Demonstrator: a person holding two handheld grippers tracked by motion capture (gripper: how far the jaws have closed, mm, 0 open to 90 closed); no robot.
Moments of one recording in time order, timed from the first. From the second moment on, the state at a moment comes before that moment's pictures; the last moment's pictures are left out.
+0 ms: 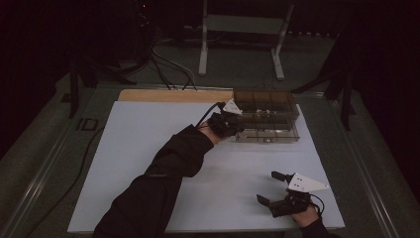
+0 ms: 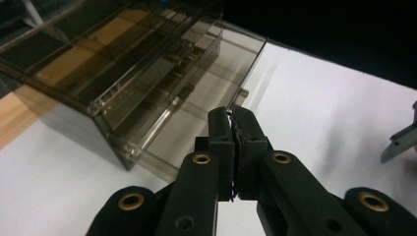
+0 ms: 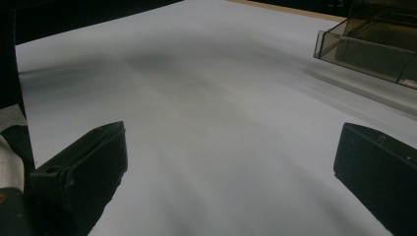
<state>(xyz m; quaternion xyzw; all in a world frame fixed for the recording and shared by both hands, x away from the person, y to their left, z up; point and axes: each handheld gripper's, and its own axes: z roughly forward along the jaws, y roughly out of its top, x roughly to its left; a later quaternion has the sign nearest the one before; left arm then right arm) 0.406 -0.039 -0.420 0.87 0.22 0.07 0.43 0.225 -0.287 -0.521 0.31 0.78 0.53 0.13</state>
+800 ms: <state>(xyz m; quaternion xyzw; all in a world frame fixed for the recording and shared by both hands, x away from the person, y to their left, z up) 0.423 -0.077 -0.421 0.87 0.21 0.06 0.44 0.224 -0.288 -0.521 0.31 0.78 0.53 0.13</state>
